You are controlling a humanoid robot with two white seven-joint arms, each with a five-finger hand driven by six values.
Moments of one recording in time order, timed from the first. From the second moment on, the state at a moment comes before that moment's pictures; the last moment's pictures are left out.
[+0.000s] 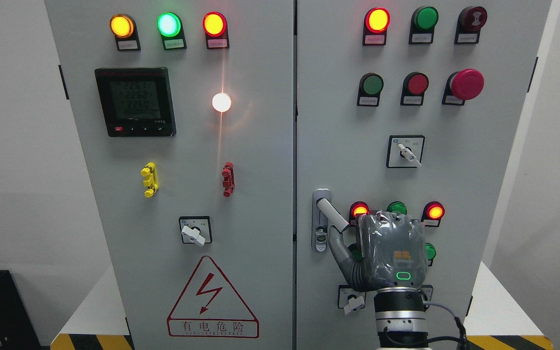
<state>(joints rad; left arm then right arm) 0.08 -0.09 -0.14 -0.05 0.14 -0.06 -0.06 -0.45 0.14 0.24 -1.80 1.52 0.27 -0.04</state>
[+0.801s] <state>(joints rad) 0.08 -0.10 -0.14 -0.05 0.14 -0.06 -0.06 -0.46 0.14 0.24 -1.80 1.52 0.27 -0.04</state>
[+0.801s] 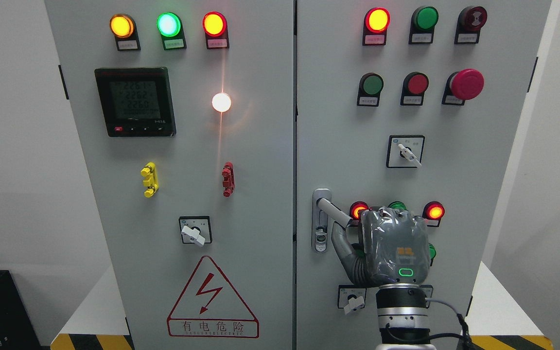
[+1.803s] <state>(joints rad) 0.08 -0.10 -0.14 -0.05 0.14 -0.06 -0.06 -0.46 0.14 0.23 -1.81 1.52 0.27 -0.04</state>
